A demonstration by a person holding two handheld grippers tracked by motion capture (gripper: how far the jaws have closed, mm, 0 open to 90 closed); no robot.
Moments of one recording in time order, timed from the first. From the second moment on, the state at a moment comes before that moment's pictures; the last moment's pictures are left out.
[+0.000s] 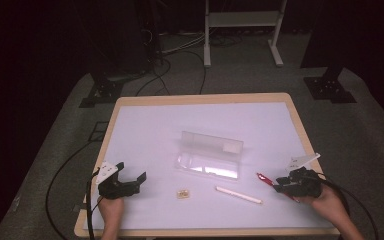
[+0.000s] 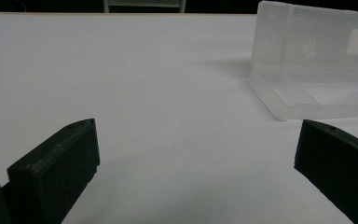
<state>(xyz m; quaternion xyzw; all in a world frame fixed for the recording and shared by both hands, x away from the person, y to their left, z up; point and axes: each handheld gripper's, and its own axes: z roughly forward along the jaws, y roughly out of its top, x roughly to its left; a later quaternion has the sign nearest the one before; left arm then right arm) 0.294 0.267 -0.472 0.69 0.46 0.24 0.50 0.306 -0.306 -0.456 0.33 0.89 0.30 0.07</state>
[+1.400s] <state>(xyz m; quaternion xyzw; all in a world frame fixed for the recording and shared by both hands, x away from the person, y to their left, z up) 0.294 0.266 -0.472 0.69 0.46 0.24 0.50 0.298 -0.298 -0.429 0.30 0.89 0.32 0.10</state>
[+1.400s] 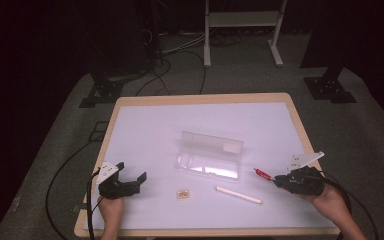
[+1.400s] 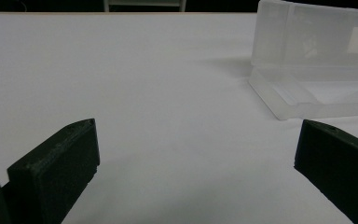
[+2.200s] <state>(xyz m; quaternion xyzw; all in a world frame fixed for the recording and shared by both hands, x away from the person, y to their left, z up) 0.294 0.266 -0.473 0.70 0.45 0.24 0.50 0.310 -0.273 -0.403 0.27 0.90 0.32 0.11</state>
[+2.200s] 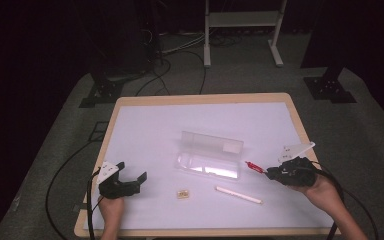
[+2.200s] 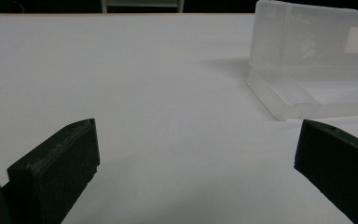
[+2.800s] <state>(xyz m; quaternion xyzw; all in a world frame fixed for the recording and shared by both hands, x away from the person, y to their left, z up) 0.295 0.265 -0.473 0.70 0.45 0.24 0.50 0.320 -0.252 -0.390 0.25 0.91 0.32 0.10</state>
